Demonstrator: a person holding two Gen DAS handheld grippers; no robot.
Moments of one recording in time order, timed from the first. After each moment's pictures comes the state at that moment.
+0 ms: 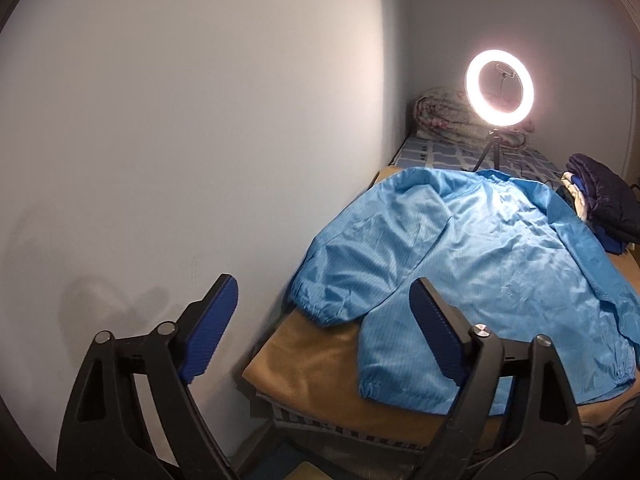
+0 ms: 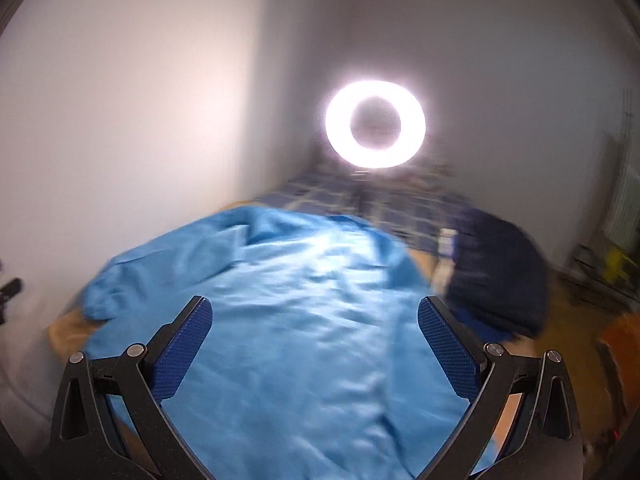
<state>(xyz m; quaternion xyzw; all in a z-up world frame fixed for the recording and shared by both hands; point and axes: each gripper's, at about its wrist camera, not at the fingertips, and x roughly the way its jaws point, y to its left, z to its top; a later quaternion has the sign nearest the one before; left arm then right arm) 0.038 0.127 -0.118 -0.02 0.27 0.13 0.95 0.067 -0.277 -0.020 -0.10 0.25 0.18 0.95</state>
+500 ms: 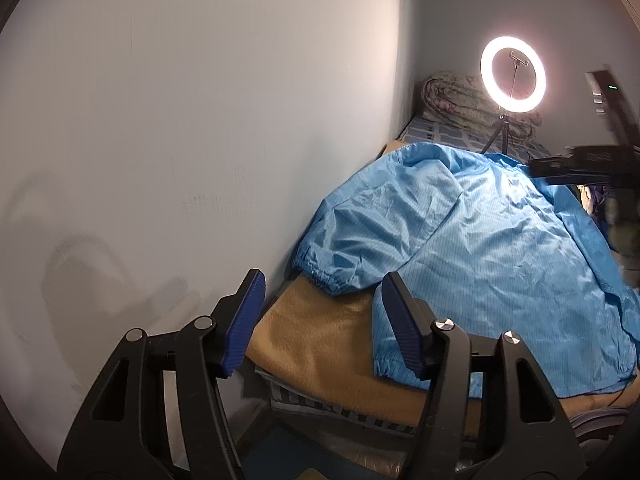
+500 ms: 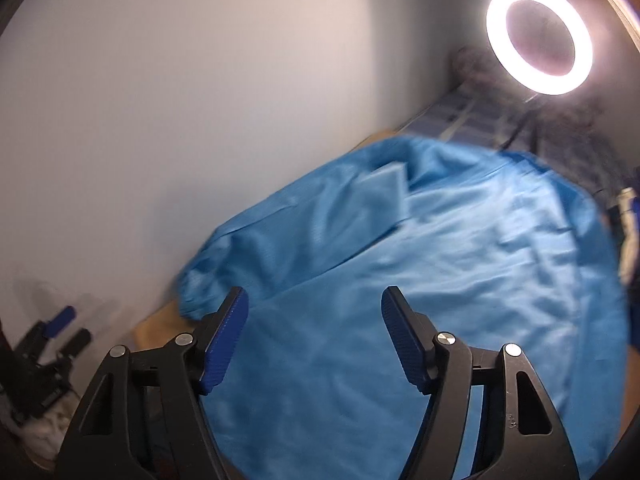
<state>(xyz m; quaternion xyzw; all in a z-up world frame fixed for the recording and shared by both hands) 0.043 0.154 -0.160 -0.05 0.30 0.13 0.94 0.163 -0.136 -0.101 -0.03 0.42 0.36 0.83</state>
